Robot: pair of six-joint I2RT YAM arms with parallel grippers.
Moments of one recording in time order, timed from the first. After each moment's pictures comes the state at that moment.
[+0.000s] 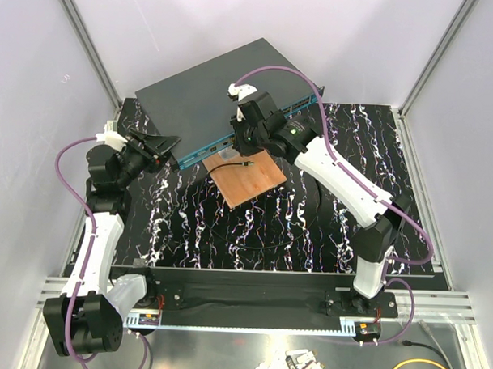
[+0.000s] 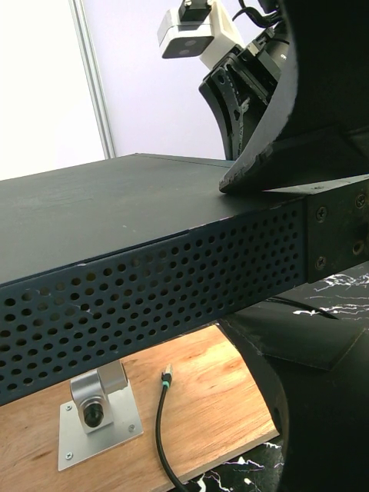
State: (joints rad) left arm 0.11 0.96 0.74 0.10 0.59 -1.14; right arm 0.83 1.86 2.06 -0.86 0.13 0.28
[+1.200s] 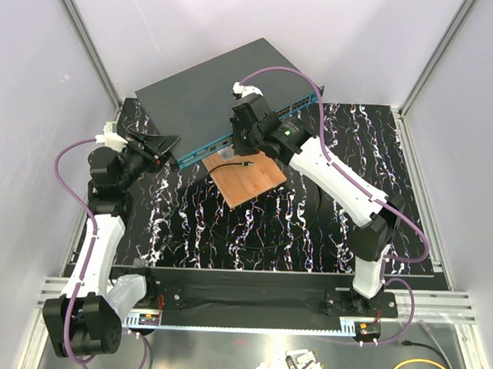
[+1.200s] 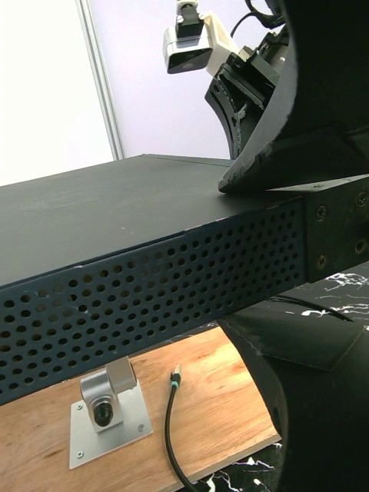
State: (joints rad) left arm 0.10 0.95 0.72 0.14 0.55 -1.15; right arm 0.85 1.89 2.07 -0.86 0.22 0.46
